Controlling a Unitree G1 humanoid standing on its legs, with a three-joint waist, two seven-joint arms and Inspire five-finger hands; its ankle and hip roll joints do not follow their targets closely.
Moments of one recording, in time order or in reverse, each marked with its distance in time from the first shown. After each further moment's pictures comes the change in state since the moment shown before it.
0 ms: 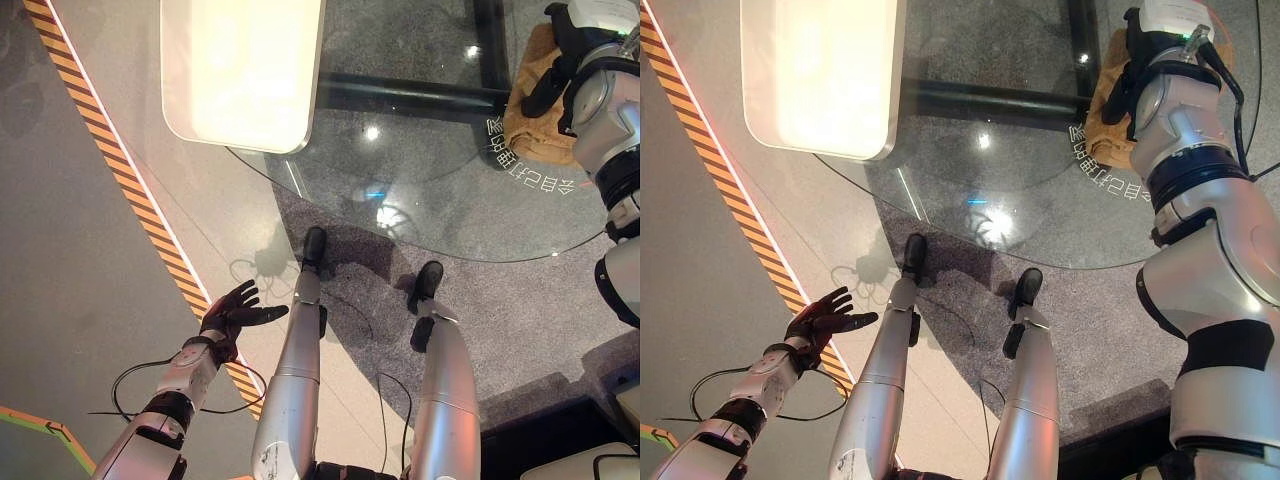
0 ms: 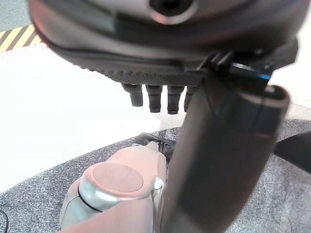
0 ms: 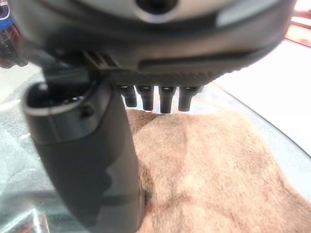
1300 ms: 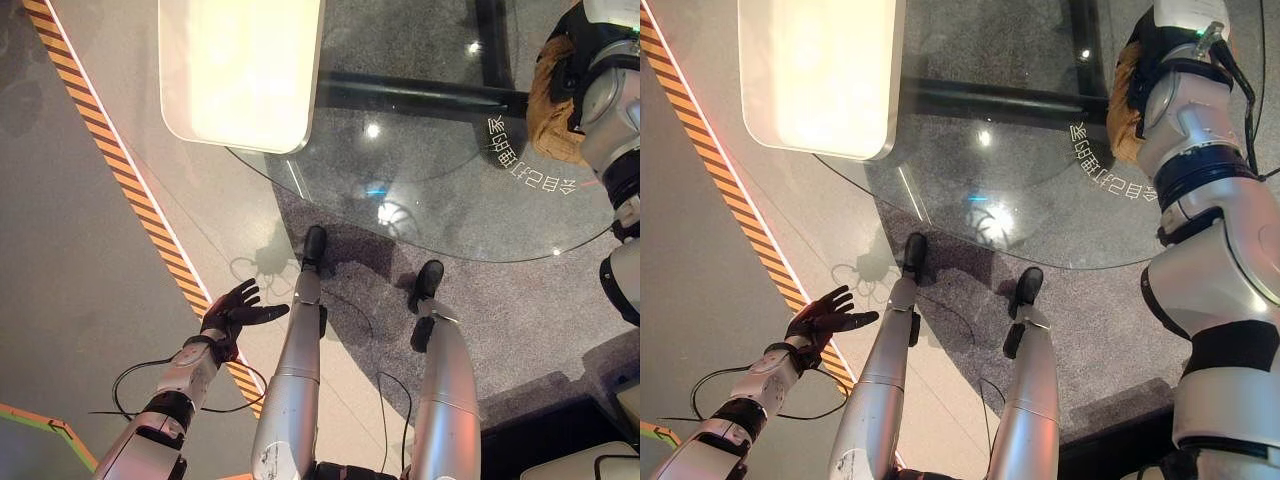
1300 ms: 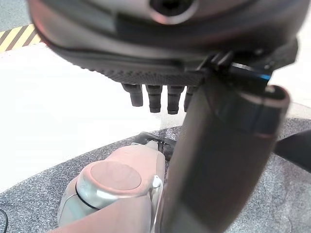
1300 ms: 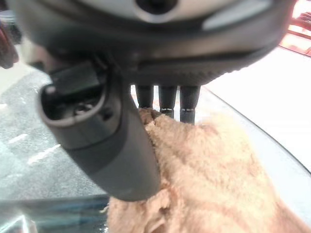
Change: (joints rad) left arm 0.000 0.000 -0.001 -0.009 0.000 0.000 0.000; right arm -0.001 -0.016 -0.005 0.008 -0.001 0.013 -0.023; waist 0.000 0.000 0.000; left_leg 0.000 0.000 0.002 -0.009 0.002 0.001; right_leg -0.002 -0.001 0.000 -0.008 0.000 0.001
